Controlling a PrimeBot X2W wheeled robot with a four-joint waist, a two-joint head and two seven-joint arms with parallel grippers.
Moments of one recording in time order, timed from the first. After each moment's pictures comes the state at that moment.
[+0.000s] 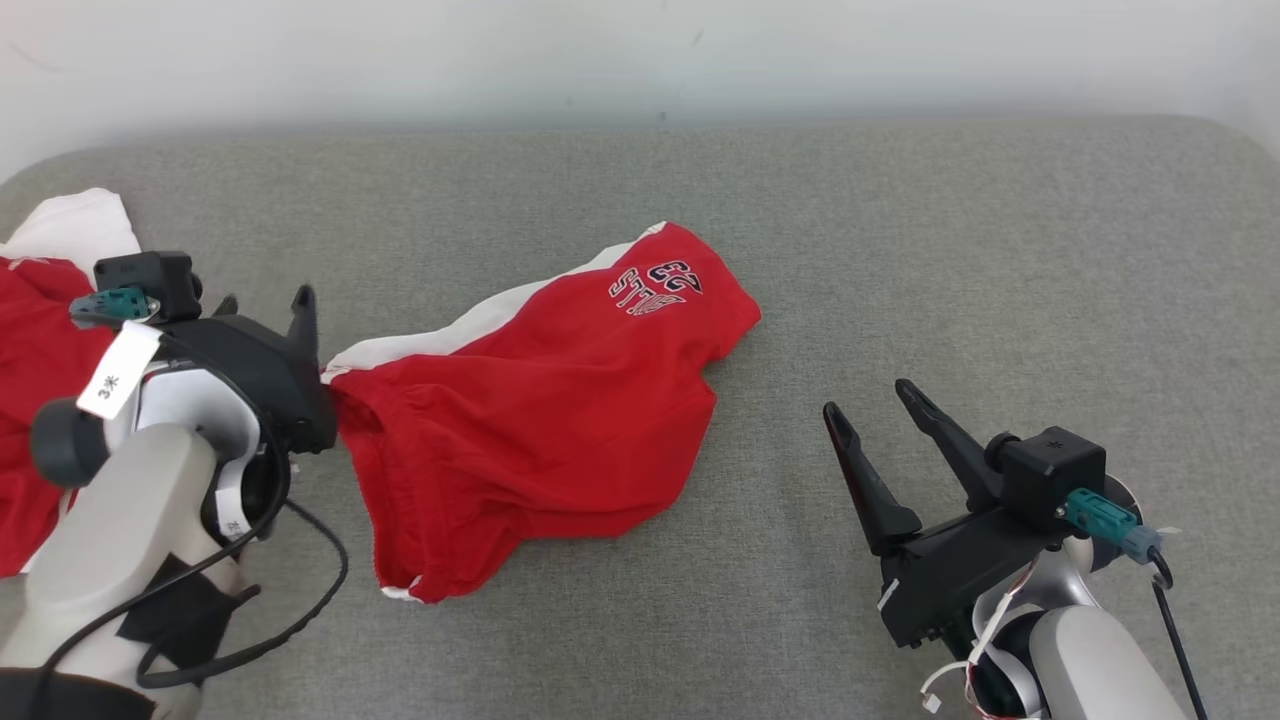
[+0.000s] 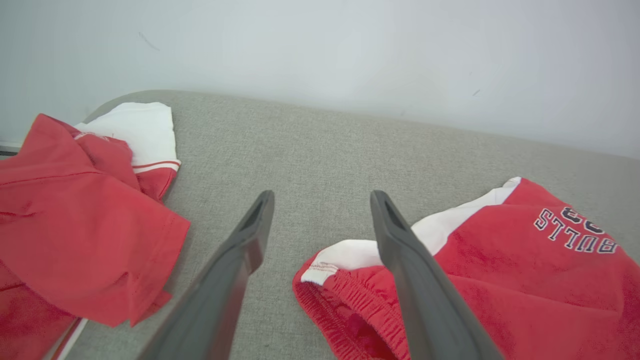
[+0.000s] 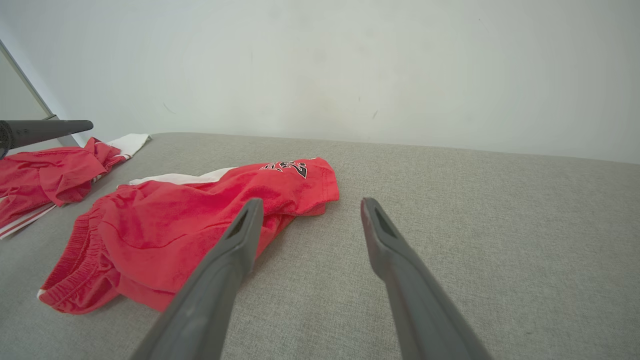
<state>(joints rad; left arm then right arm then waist) -0.80 0.32 -0.60 0.72 -0.69 0.19 0.11 -0.19 -0.05 0.13 0.06 0.24 0.13 0.06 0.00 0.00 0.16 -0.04</state>
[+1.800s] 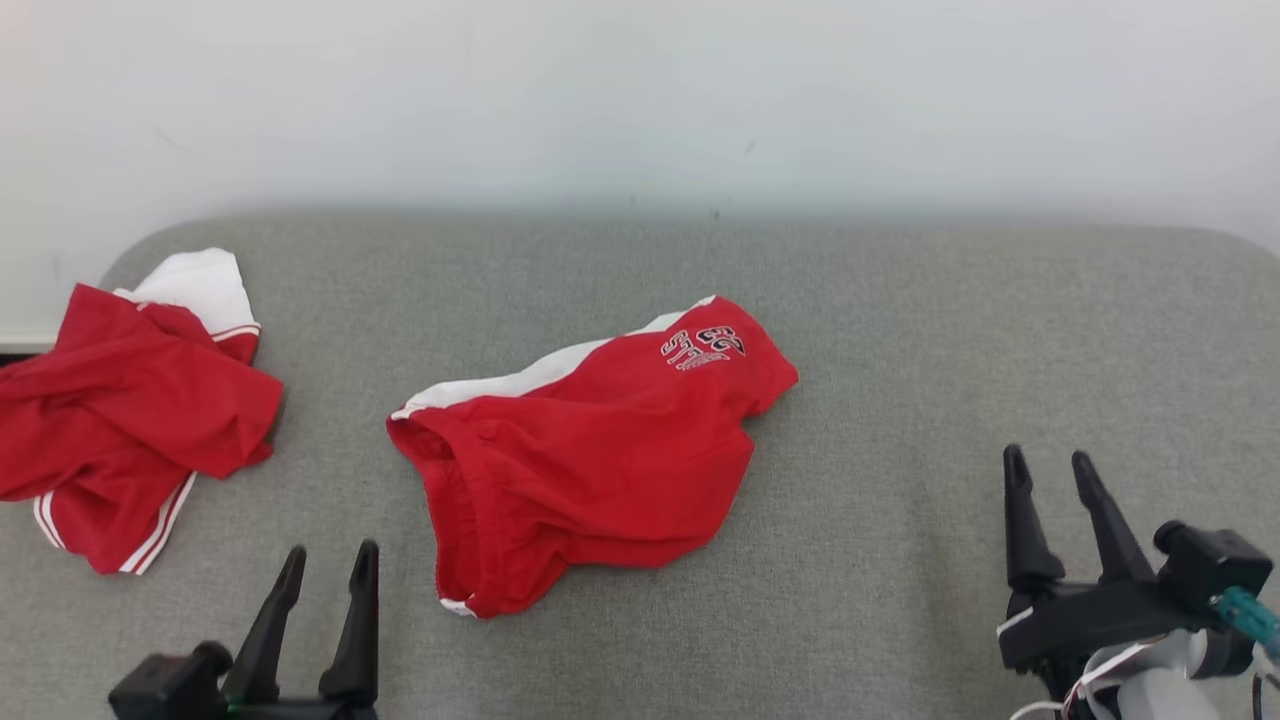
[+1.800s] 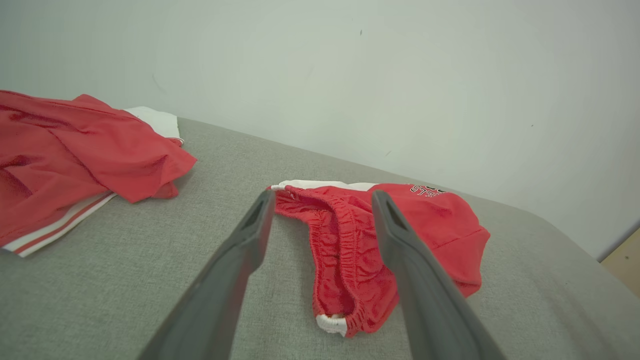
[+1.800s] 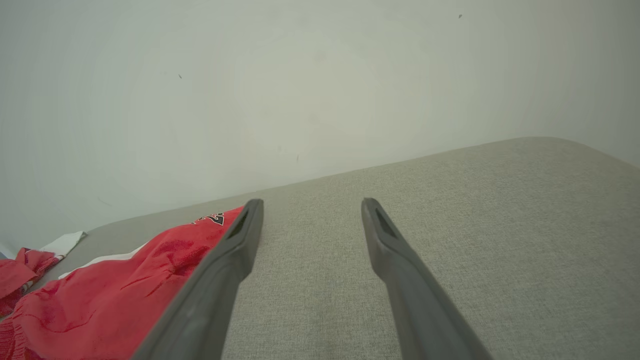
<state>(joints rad) -0.05 0.17 -0.25 0.18 -0.44 -0.06 -0.26 -0.15 -0.05 -0.10 0.35 0.38 0.13 -0.26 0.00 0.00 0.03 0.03</state>
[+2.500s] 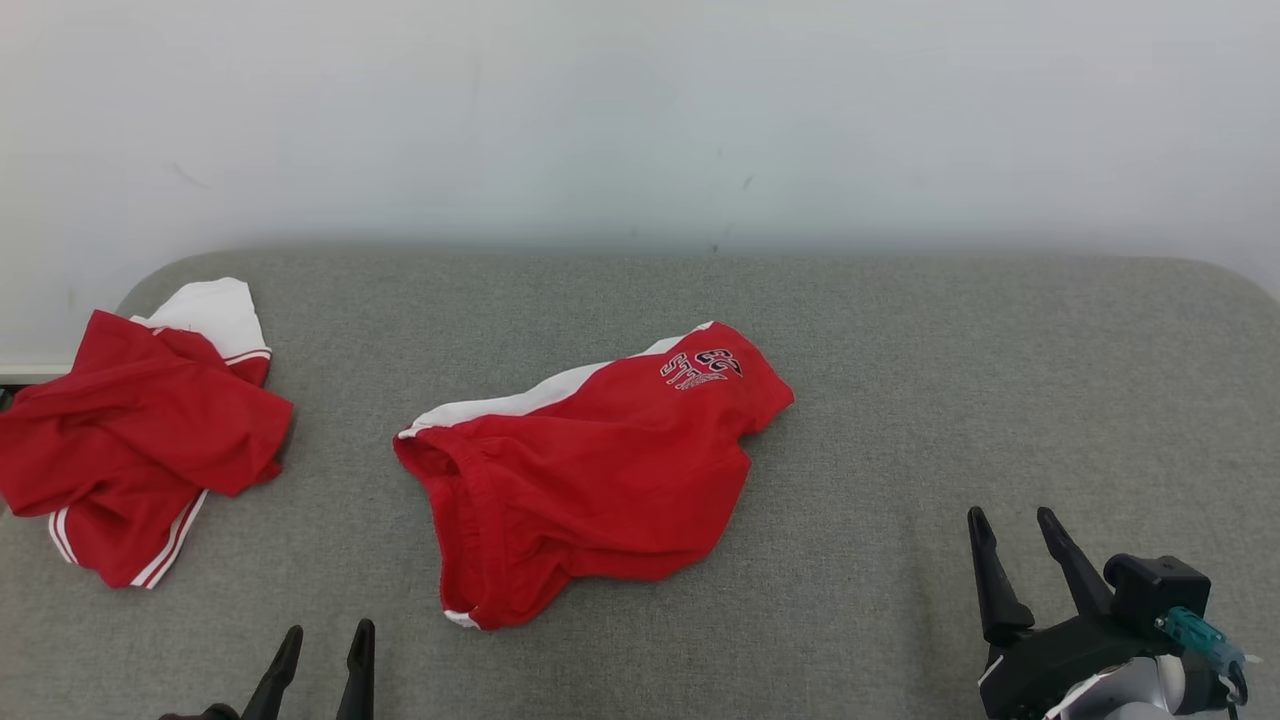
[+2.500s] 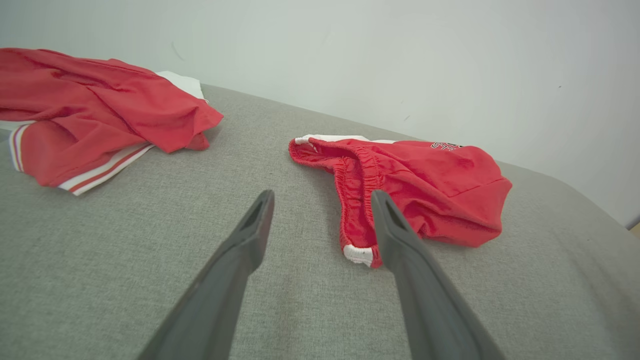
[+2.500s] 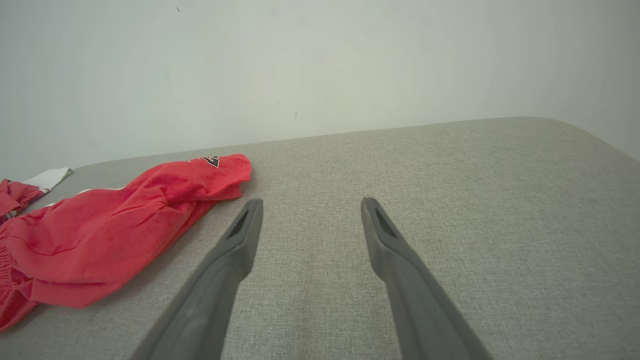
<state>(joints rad) 0.05 0.19 -0.24 0.23 -0.41 -0.04 -0.25 -0.11 -0.05 -0.08 0.44 0.25 0.13 -0.20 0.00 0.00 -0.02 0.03</state>
